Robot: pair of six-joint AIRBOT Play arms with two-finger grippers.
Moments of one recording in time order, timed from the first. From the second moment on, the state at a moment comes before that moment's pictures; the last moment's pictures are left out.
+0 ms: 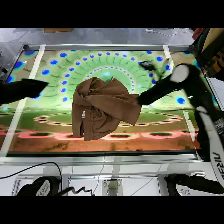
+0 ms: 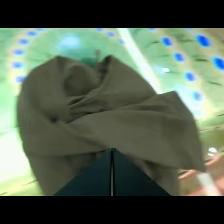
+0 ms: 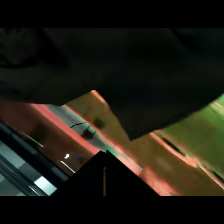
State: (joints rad) left arm 0.28 -0.85 1.16 0.78 -1.14 -0.99; right arm 0.32 -1.38 1.49 -1.22 1.40 1.23
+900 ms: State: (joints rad) left arm 0.43 -0.81 1.15 1.07 -1.22 -1.00; right arm 1.02 -1.67 1.29 -1.44 0.71 0.87
